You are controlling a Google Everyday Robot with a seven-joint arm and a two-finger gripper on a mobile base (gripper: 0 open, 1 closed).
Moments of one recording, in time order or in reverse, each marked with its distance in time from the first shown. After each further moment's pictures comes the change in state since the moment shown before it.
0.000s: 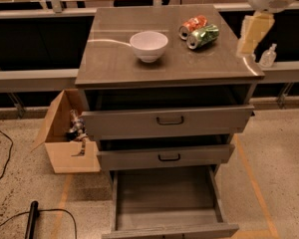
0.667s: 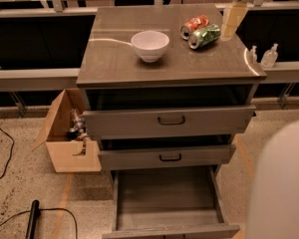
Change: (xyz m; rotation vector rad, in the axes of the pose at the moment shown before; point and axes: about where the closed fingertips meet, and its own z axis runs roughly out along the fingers) arm -0.001 -0.077 0.082 0.040 0.003 -0.050
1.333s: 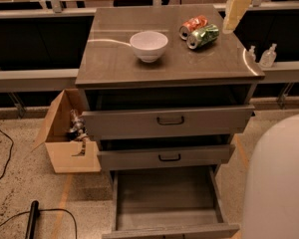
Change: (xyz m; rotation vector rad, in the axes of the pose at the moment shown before) arm 0.005 -0.021 -0.006 0.048 -0.001 0.014
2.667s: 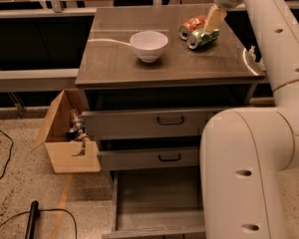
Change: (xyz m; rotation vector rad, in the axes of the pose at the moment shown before) arm 0.022 -0.043 0.124 0.173 -0.011 0.247
